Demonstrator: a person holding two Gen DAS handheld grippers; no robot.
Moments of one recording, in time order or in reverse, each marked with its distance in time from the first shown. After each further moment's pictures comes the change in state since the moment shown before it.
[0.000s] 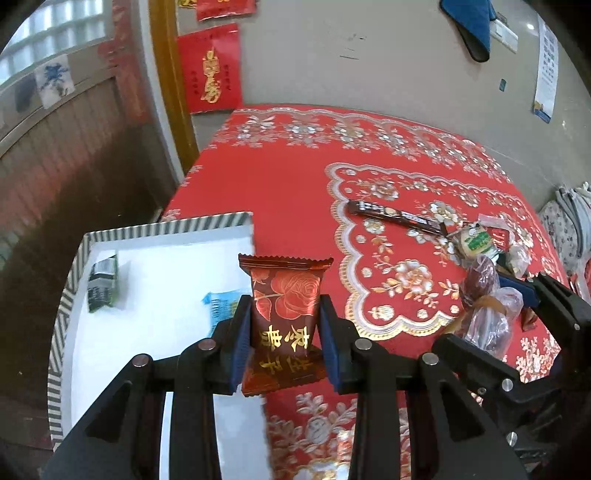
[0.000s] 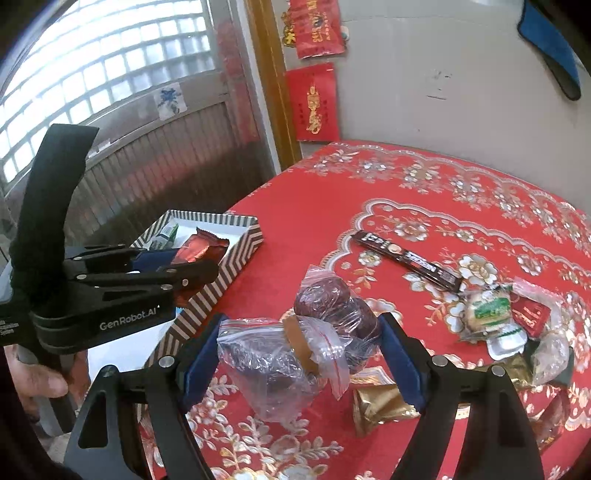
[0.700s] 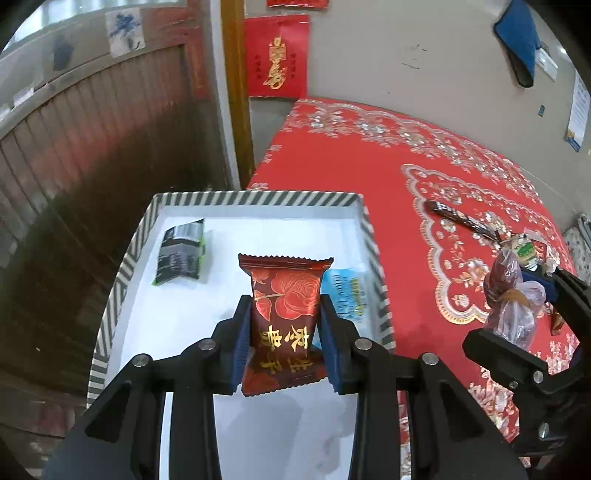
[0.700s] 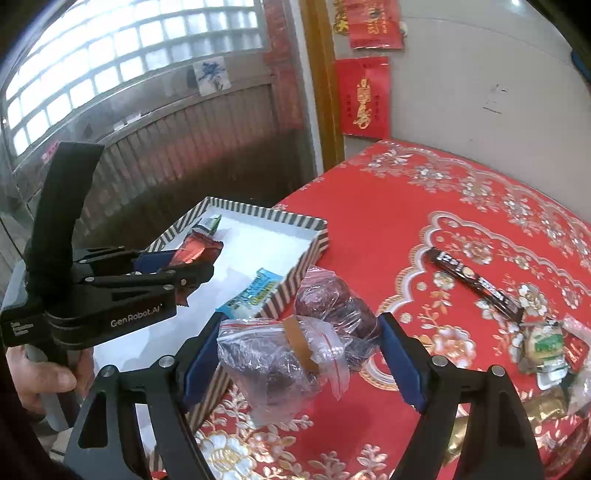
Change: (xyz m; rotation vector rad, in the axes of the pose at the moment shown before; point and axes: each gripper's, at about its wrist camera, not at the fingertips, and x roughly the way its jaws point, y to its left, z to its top) left arm 0.004 0.084 -0.027 -0.113 0.012 0.072; right arm 0.039 0.066 0.019 -0.097 0.047 0.068
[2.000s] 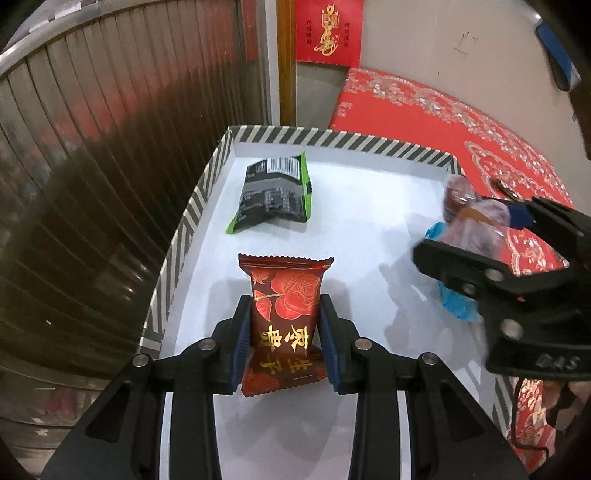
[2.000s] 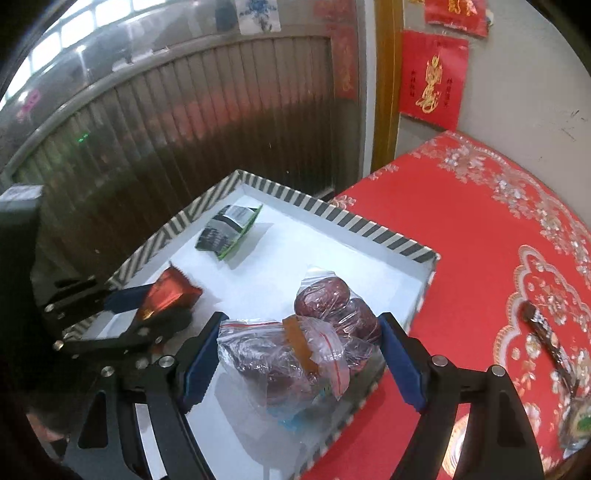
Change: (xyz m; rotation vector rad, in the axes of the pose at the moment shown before) left arm 0.029 0.053 -0.019 -0.057 0.101 0.064; right arm 0.111 0.066 0.047 -0.124 0.142 0.040
